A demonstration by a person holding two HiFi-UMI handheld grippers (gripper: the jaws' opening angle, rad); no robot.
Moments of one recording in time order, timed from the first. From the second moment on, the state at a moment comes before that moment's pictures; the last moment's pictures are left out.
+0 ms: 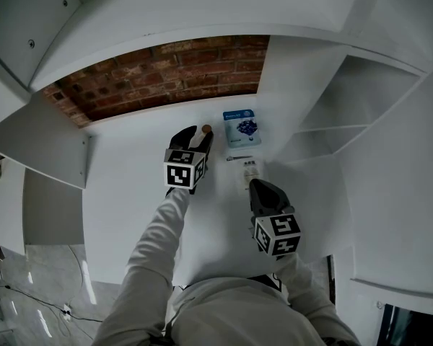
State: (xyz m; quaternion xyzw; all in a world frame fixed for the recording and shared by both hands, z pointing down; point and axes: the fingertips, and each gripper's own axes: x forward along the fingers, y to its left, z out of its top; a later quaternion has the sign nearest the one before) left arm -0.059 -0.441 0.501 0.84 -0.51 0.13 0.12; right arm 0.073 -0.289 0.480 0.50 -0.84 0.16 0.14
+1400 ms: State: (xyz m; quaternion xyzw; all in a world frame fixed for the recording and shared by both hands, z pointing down) left arm -0.155 -0.259 0.495 0.80 -0.58 0.08 0.16; right arm 0.022 -0.249 0.470 0.47 -0.86 0.14 0.14
